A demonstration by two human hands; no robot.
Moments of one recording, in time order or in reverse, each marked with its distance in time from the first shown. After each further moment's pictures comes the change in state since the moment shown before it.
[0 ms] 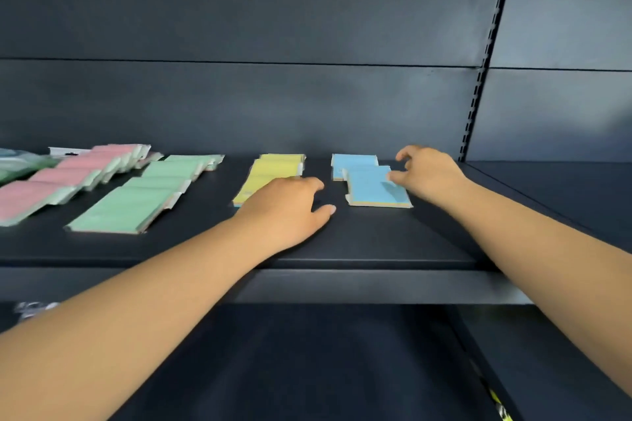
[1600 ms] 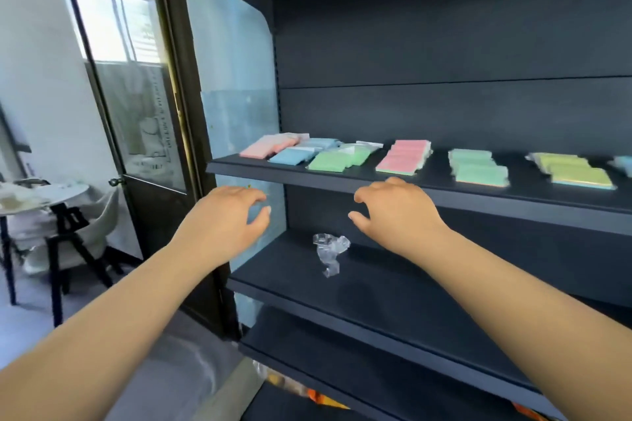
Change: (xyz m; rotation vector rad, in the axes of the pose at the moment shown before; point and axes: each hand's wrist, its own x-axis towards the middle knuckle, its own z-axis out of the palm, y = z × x) left_hand -0.419 -0.326 -0.187 0.301 0.289 -0.425; right_hand -0.319 -0.425 0.086 -0.214 0.032 -0.854
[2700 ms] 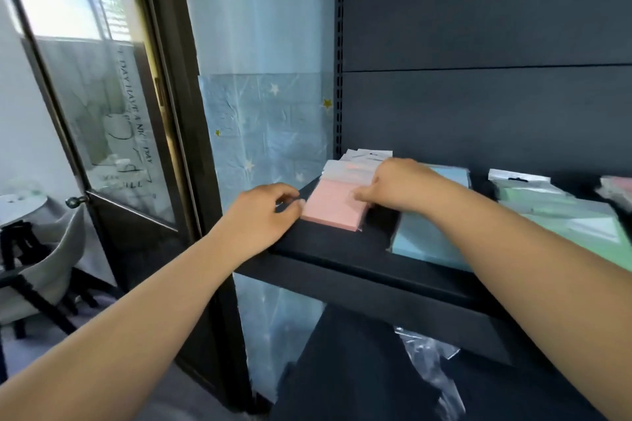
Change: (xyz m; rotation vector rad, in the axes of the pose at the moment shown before) left_hand 0.329 -0.259 0.173 -0.421 -0.112 -0.053; right_hand 0.434 -0.063 0.156 0.213 -0.346 0.279
